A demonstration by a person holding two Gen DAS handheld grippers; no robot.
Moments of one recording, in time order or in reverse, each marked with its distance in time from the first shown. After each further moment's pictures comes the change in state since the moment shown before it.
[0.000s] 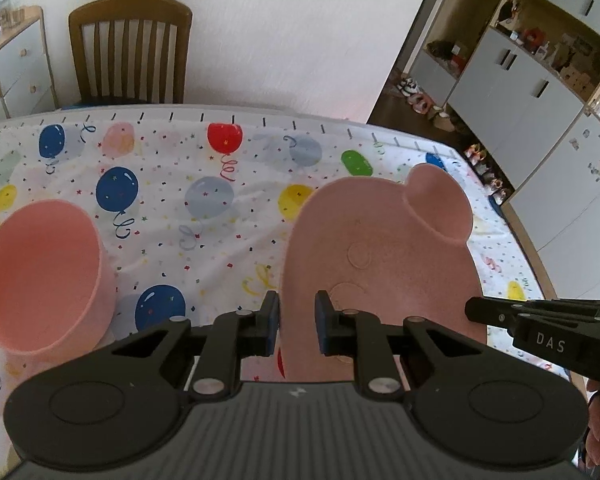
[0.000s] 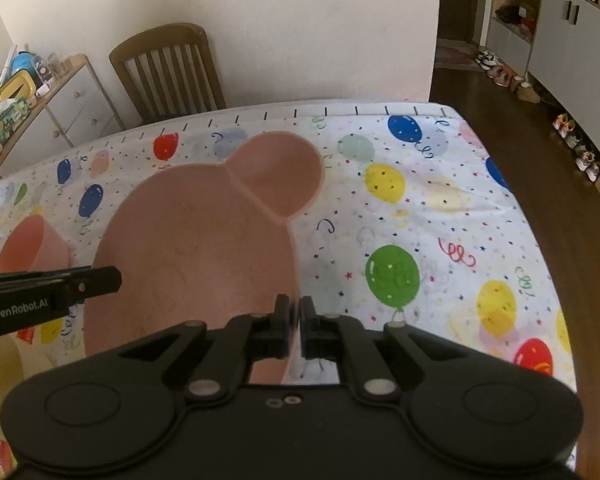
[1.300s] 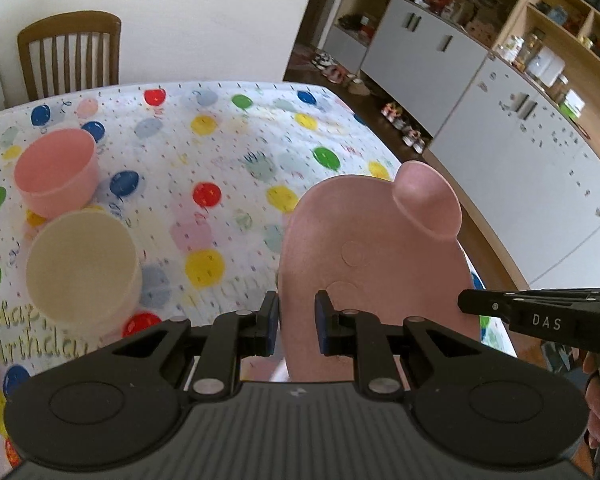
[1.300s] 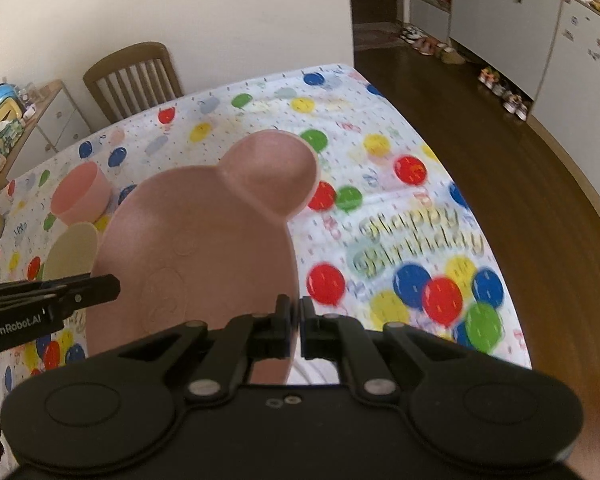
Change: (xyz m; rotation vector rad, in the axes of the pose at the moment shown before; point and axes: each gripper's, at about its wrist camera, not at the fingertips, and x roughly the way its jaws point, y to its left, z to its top) left arm -0.153 -0.042 -0.132 0.165 0.057 -0.185; right arm -0.172 0.015 -0.158 0.194 -0.010 -0.116
